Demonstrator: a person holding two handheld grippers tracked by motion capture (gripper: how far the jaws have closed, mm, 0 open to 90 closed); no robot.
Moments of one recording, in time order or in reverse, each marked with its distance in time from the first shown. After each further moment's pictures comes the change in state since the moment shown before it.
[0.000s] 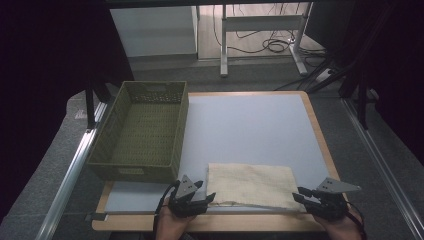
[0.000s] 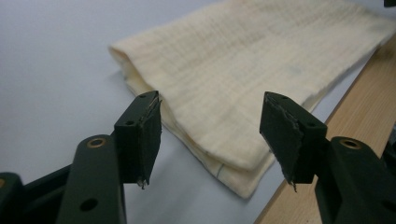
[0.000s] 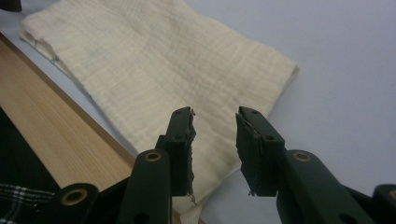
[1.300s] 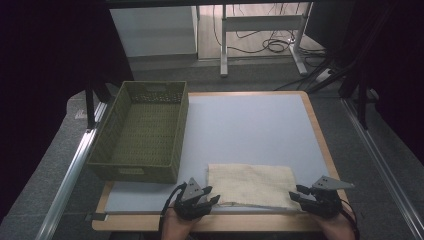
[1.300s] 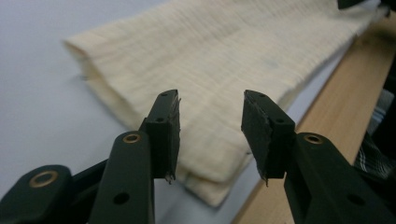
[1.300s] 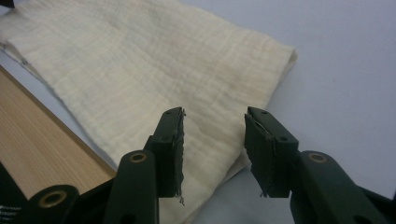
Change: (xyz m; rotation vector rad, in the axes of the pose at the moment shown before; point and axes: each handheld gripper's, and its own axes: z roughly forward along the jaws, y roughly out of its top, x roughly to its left) left arm -0.013 0.001 0.011 0.022 -0.104 0.037; right arm -0.006 -0.005 0.017 0.012 -0.026 0.050
